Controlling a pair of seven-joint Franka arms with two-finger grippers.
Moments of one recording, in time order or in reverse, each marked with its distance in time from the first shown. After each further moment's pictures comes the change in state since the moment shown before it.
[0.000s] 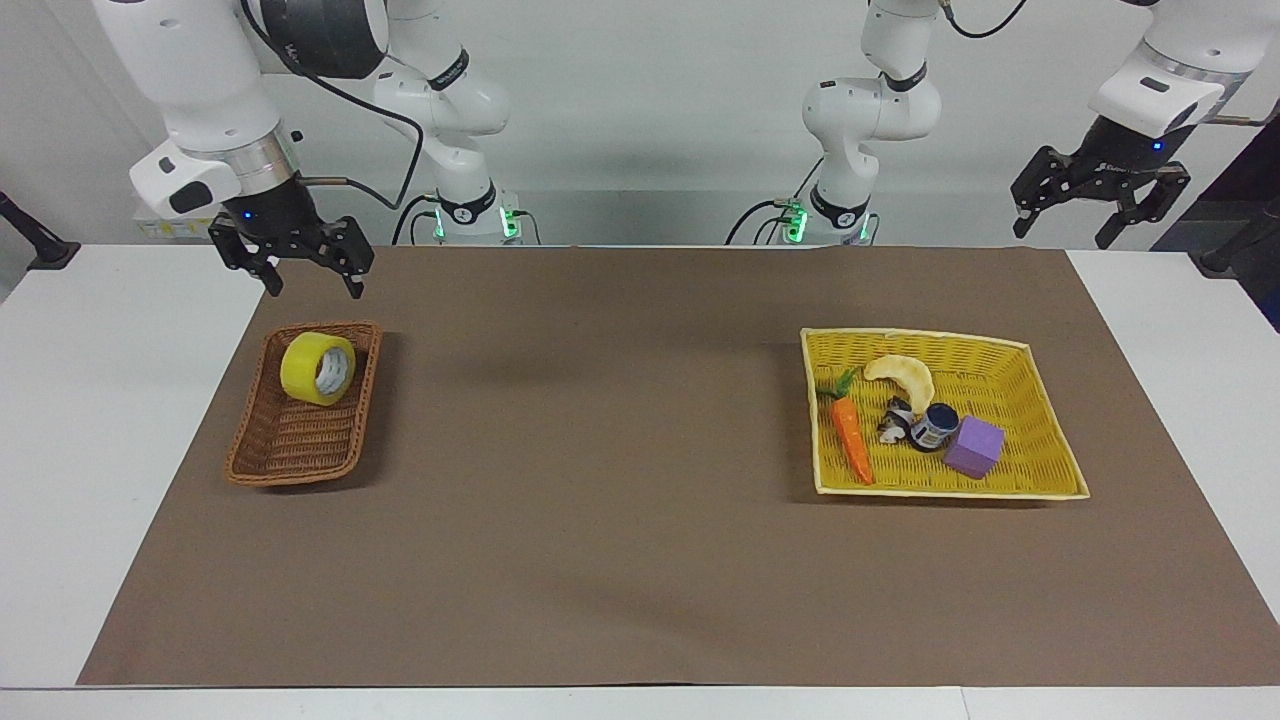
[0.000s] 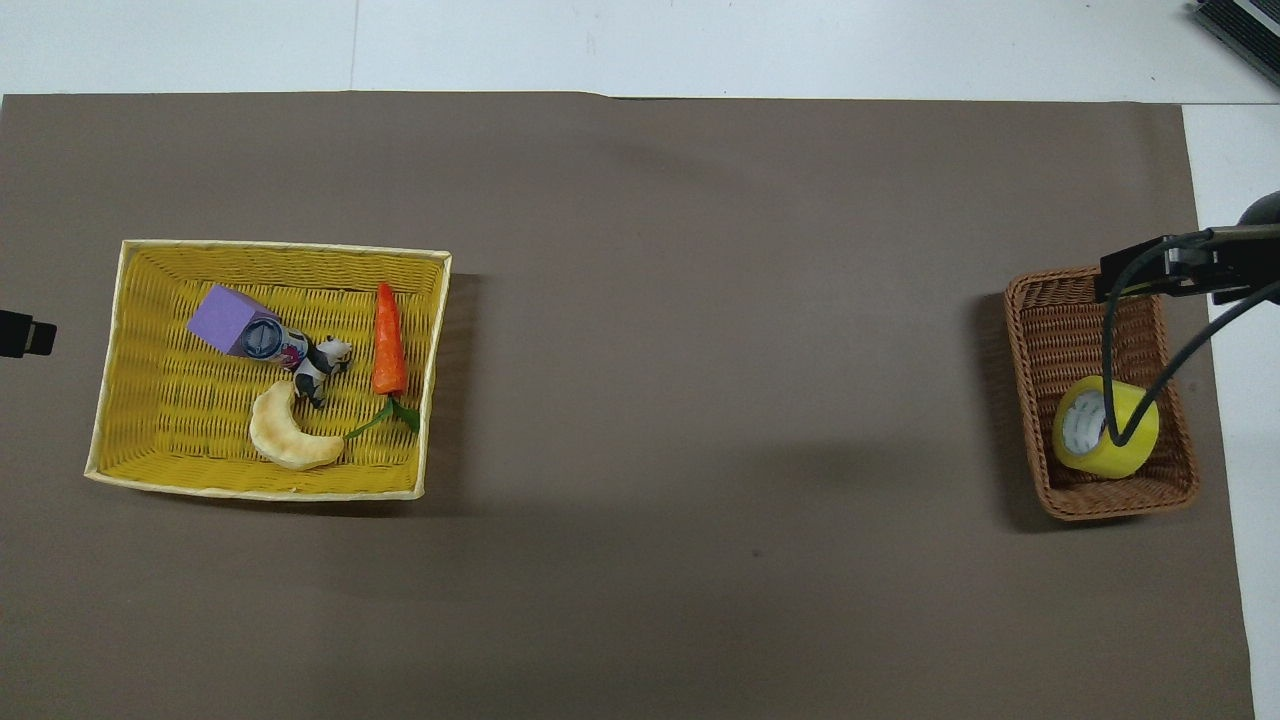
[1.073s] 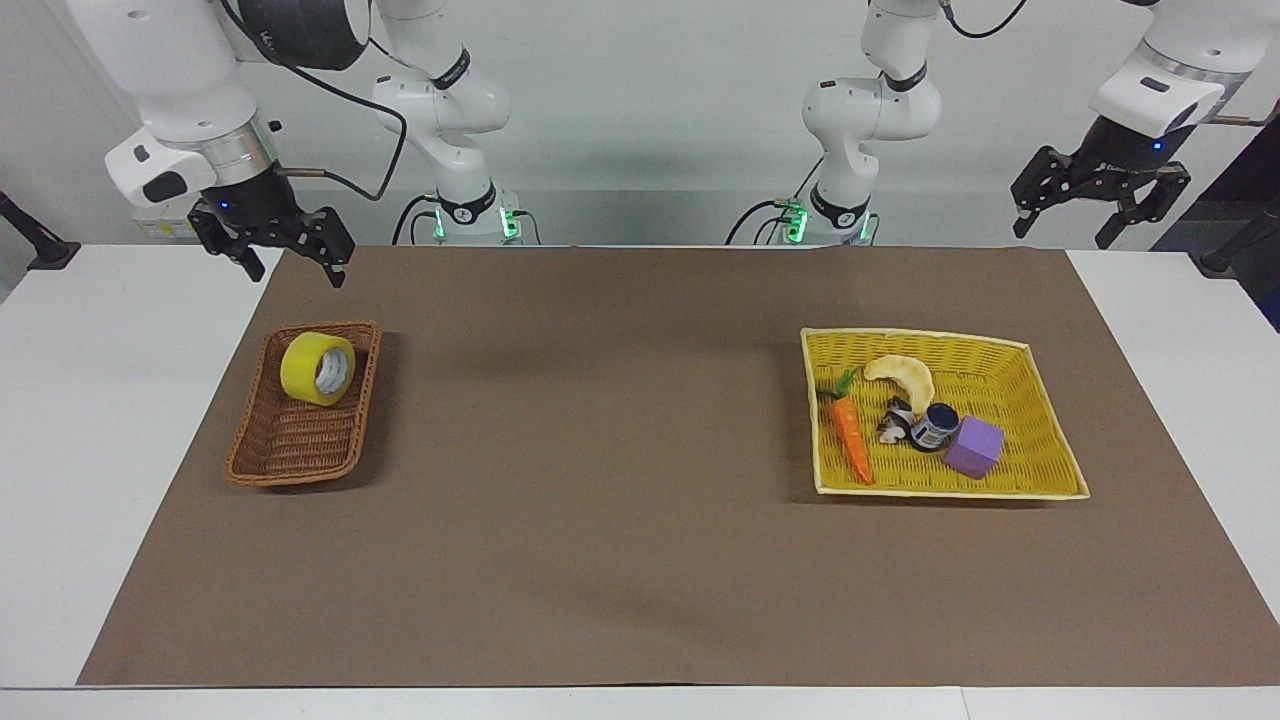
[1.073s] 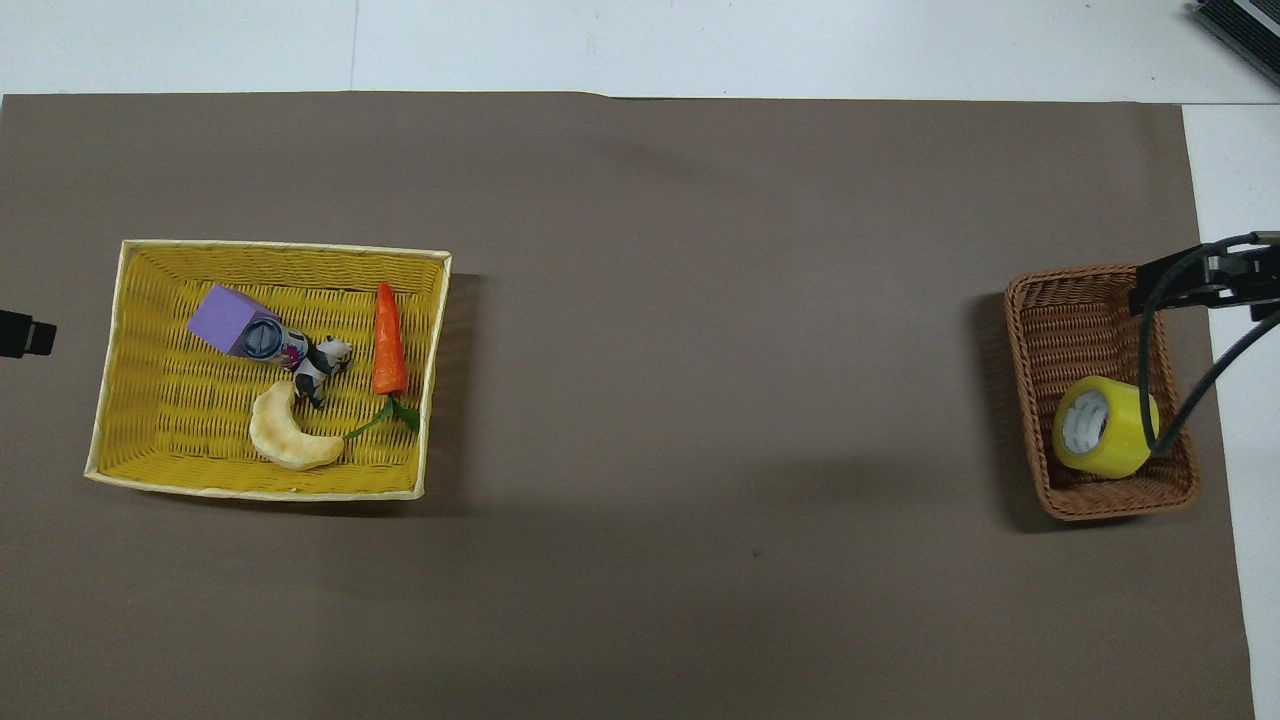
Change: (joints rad) left arm 0.000 0.000 0.000 0.000 0.000 0.000 0.000; right arm 0.129 -0.004 -0.167 0.027 0.001 -0.065 -0.004
